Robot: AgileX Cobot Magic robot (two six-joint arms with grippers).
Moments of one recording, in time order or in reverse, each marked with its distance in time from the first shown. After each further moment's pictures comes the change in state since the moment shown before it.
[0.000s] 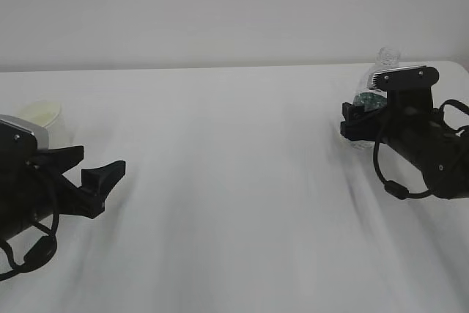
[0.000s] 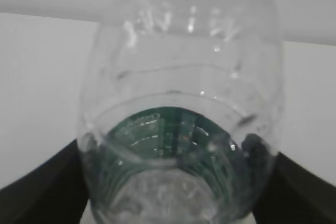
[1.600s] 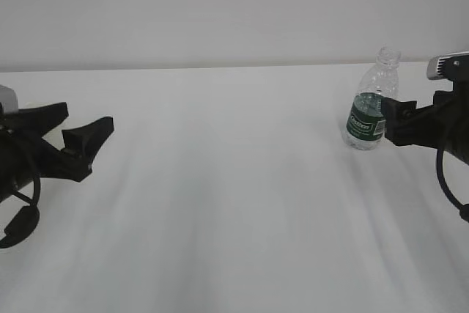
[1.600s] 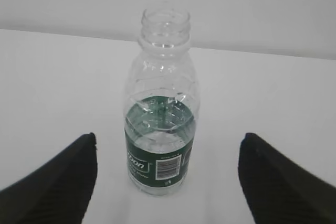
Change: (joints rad) left arm 0.000 -0.183 0.000 -0.022 0.000 0.000; right arm 0.000 -0.463 0.327 -0.002 0.132 0.000
